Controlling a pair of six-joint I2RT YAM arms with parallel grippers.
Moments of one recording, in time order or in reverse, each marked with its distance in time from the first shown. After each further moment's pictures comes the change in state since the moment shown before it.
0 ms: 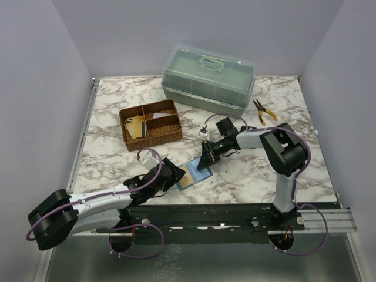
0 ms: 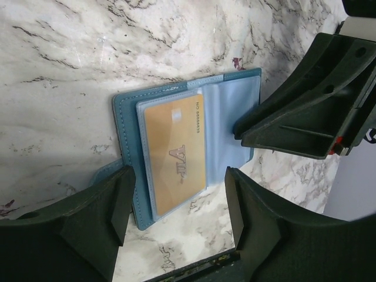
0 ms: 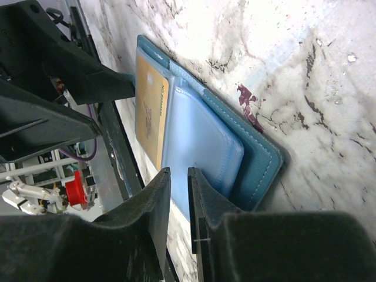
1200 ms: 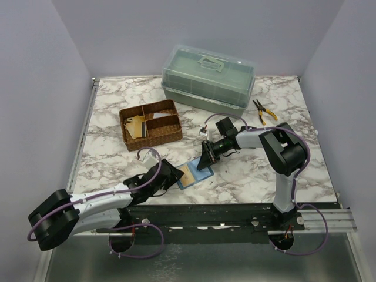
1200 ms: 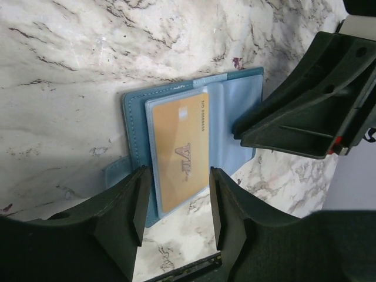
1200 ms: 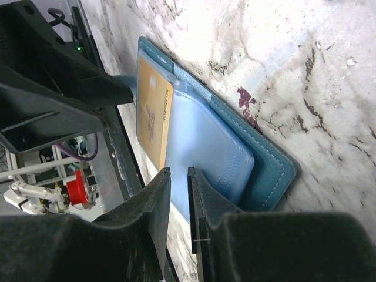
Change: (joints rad) left arm 0.025 -0.001 0.000 0.013 0.035 0.011; right arm 0.000 0.008 0.006 -0.001 0.000 0.000
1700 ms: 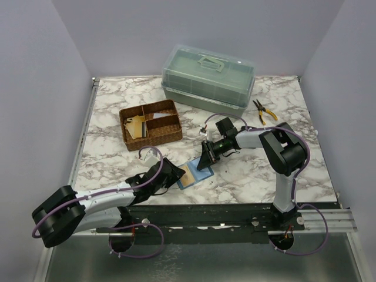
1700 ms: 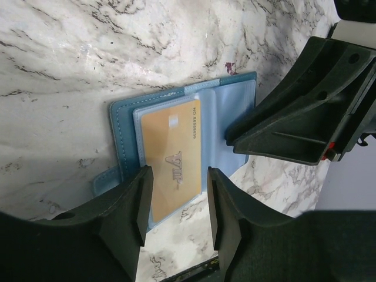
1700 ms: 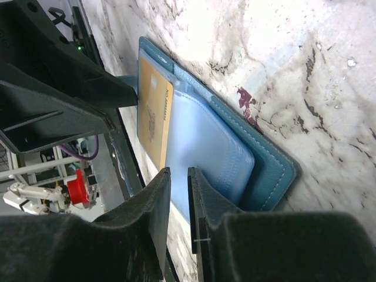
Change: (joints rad) left arm 0.018 0.066 0.000 0.074 0.017 0.000; right arm 0.000 0.002 0.001 0.000 0.000 0.000
